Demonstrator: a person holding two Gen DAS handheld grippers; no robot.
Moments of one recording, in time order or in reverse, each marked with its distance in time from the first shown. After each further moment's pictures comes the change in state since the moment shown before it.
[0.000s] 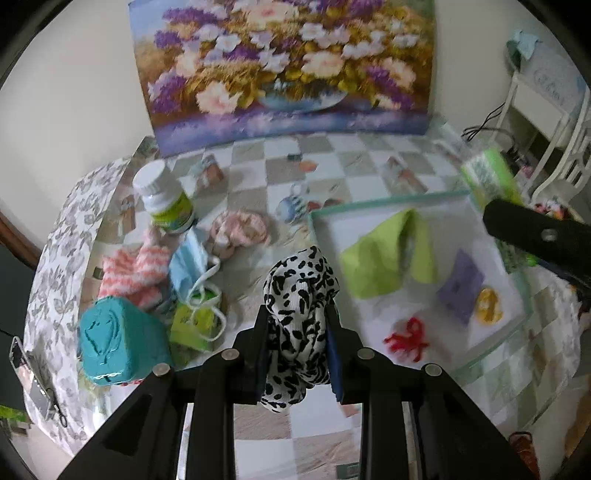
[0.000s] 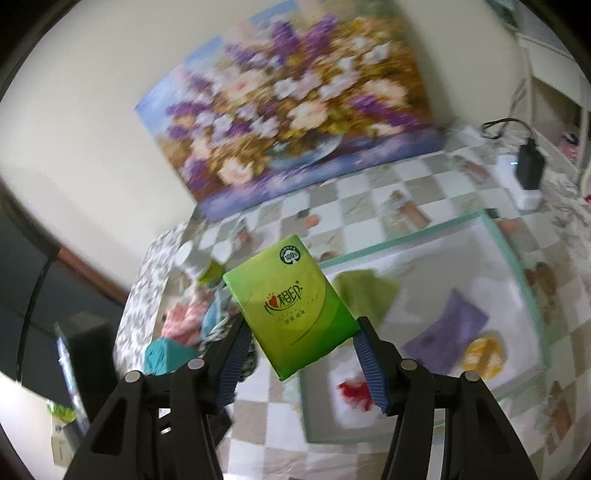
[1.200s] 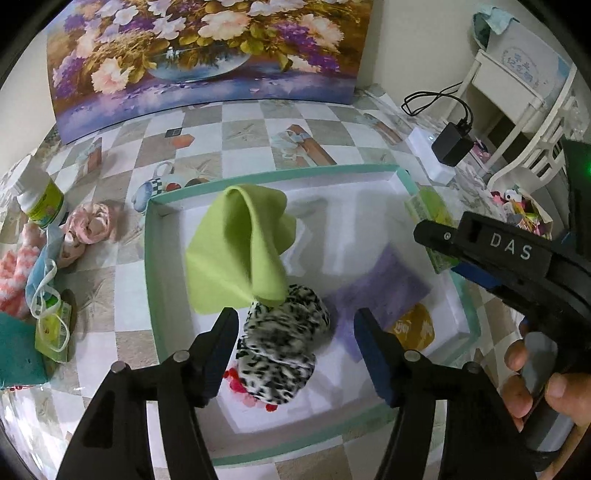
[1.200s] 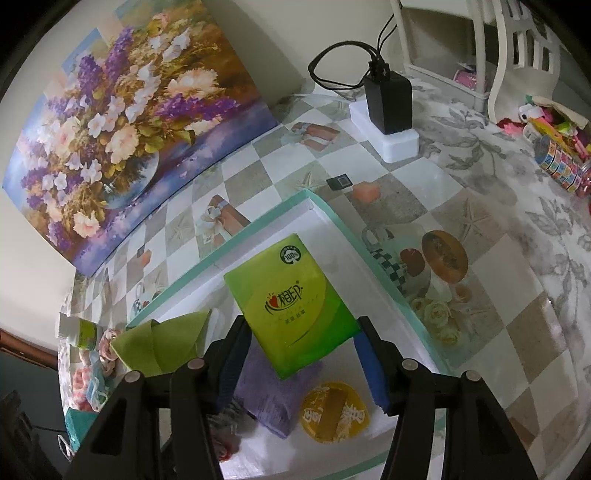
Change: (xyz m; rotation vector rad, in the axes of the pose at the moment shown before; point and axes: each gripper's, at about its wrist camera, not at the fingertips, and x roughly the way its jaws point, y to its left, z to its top) left arm 0.064 -0.106 0.012 0.003 0.094 -0.212; right arm 0.054 -0.155 0.016 0.272 0.057 -0.247
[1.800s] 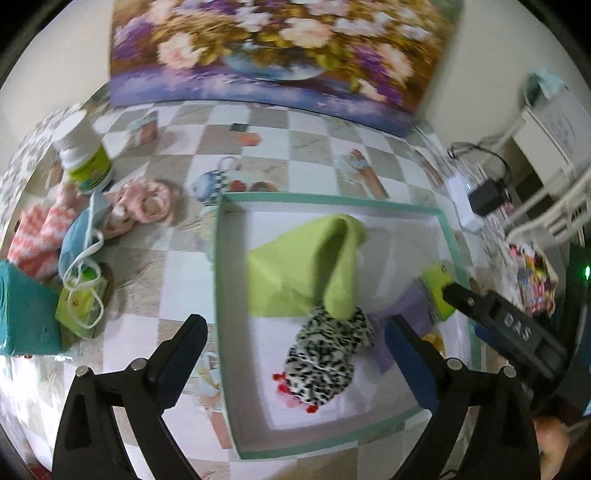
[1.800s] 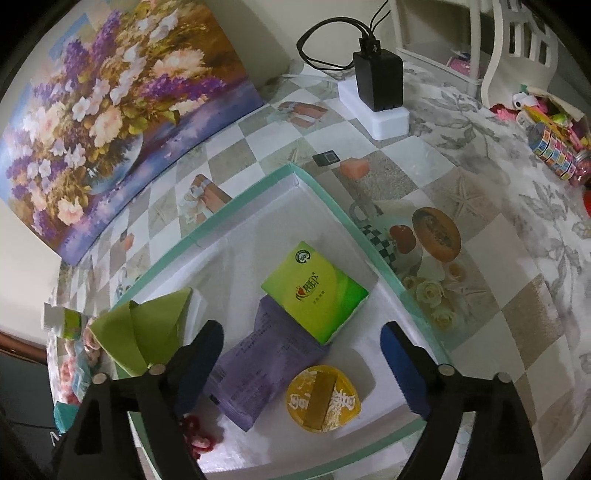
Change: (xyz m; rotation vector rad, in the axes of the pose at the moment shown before) left arm -0.020 0.059 0.009 -0.218 -0.021 0.021; right arm 0.008 -0.001 -0.010 -0.012 0.048 -0.072
